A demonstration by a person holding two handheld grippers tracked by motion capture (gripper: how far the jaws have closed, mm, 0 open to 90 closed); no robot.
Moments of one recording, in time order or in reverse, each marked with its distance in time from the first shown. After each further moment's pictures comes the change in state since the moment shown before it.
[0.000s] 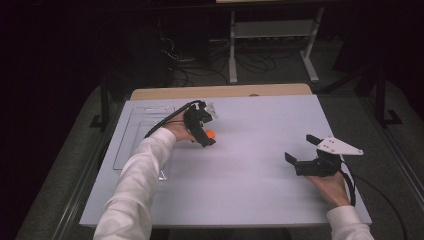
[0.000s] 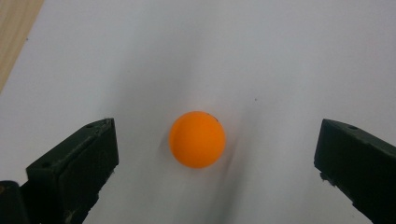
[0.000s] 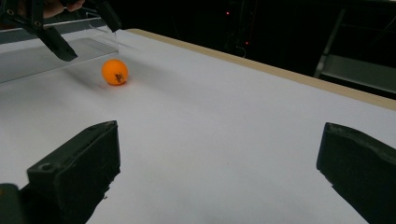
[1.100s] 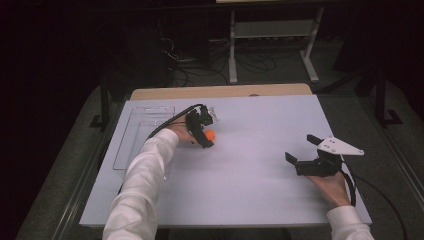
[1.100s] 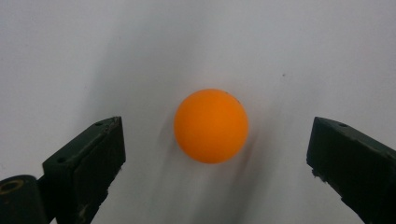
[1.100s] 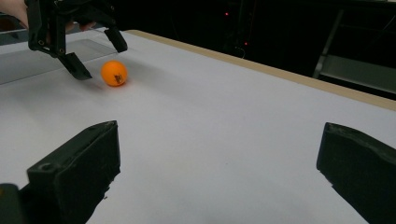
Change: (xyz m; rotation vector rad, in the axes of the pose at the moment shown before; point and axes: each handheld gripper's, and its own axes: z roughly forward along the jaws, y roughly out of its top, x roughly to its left) left arm 0.010 -0.008 0.029 0.099 -0.014 -0.014; right arm 0.000 0.000 -0.001 -0.002 -0.003 0.005
